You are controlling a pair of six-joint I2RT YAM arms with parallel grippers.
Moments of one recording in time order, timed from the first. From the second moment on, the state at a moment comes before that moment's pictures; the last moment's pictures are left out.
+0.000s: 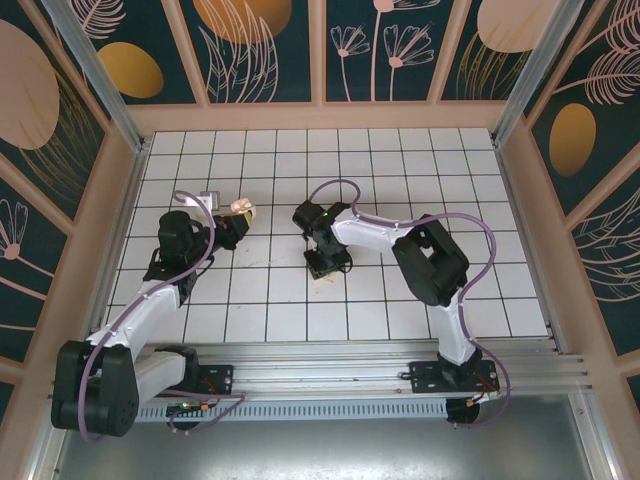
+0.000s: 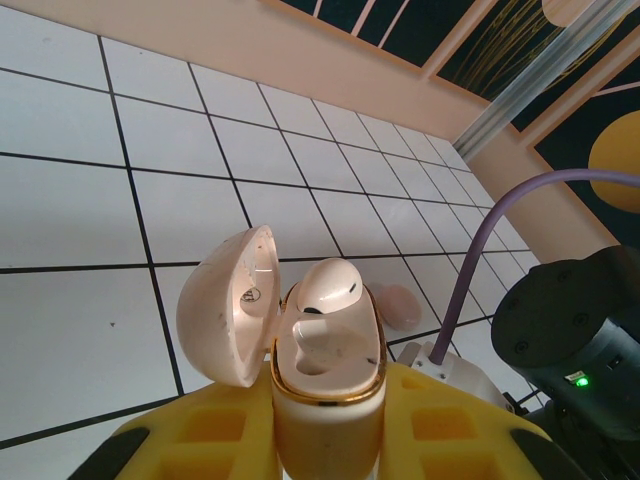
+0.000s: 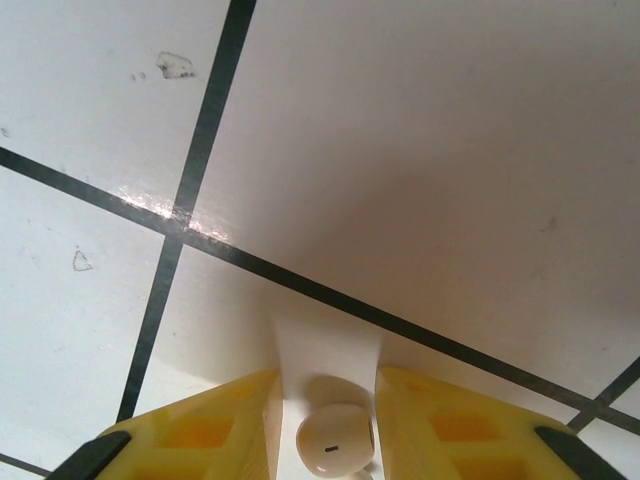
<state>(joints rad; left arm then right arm) -0.14 1.10 0.49 0.31 0.52 -0.45 0.84 2.06 1.48 -0.90 -0.08 0.36</state>
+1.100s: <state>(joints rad) -0.14 1.10 0.45 0.41 0.53 -0.48 0.78 1.84 1.34 -0.79 -0.09 0.39</state>
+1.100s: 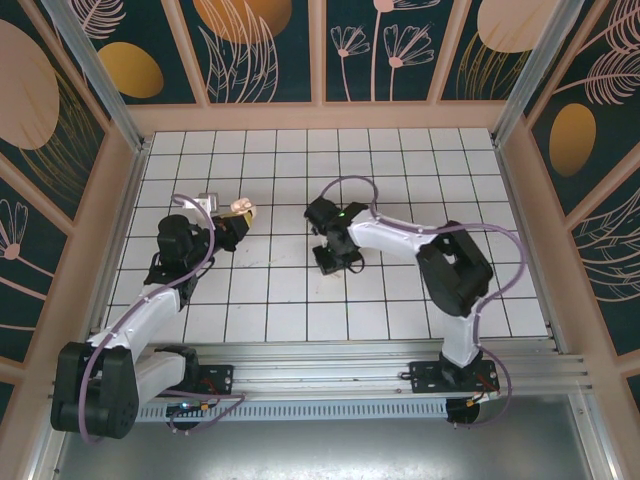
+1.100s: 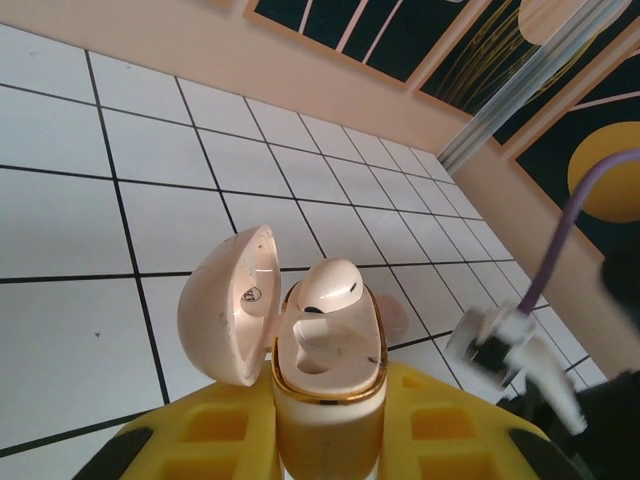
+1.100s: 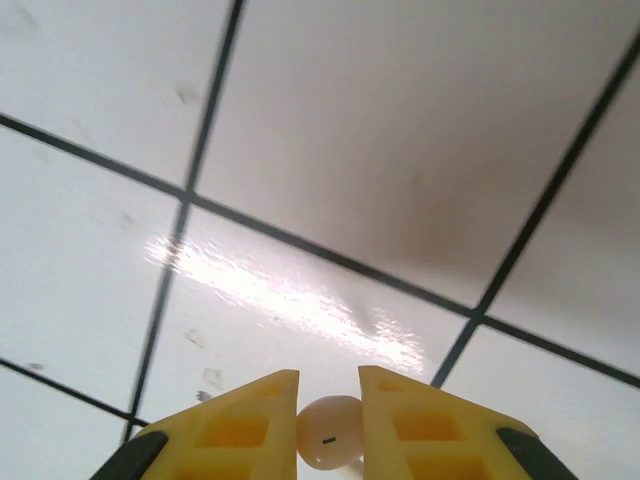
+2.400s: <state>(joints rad) -0.45 1.33 0.38 1.00 0.56 -0.03 0.80 1.38 0.98 0.27 -0.29 0.42</state>
